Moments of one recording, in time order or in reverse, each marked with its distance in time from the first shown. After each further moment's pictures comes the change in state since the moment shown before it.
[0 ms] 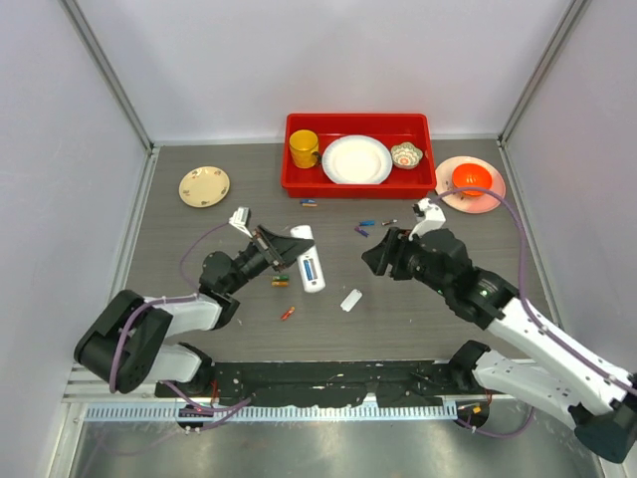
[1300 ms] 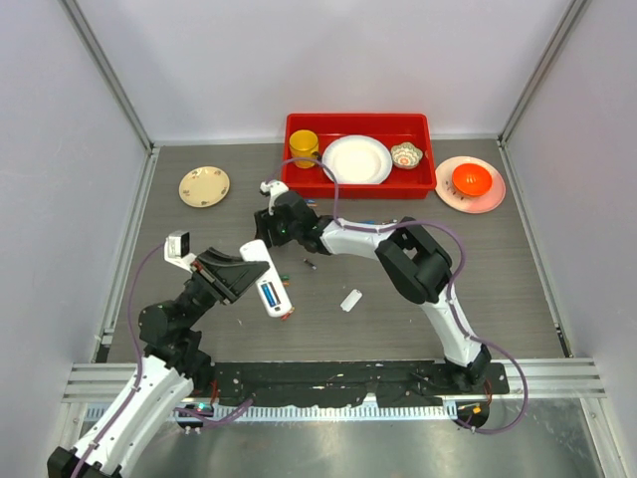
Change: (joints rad) left arm 0.121 -0.974 -0.101 -0.506 0.032 0.051; right arm 0.120 1.435 0.782 0.504 -0.136 -0.339
